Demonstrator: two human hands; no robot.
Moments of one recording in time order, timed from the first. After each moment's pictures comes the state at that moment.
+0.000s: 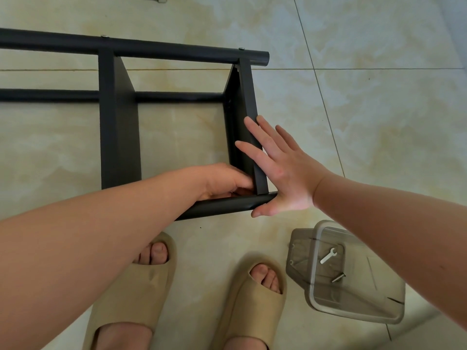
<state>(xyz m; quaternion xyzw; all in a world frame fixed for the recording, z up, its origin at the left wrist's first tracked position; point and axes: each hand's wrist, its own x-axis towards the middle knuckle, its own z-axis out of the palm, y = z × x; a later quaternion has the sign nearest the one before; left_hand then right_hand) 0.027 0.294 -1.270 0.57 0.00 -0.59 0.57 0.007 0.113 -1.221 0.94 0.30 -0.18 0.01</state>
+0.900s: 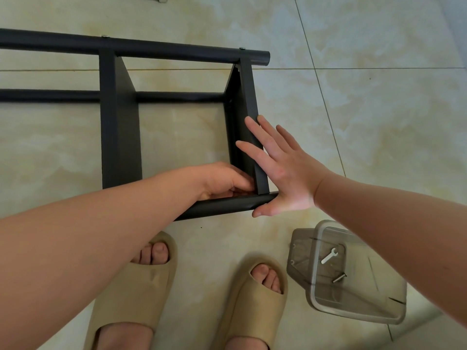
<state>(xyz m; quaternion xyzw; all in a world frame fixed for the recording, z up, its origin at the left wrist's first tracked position) 0.029 0.296 -1.280 0.55 0.01 -0.58 0.60 0.008 0.112 -1.221 0.94 0.30 -0.19 0.00</state>
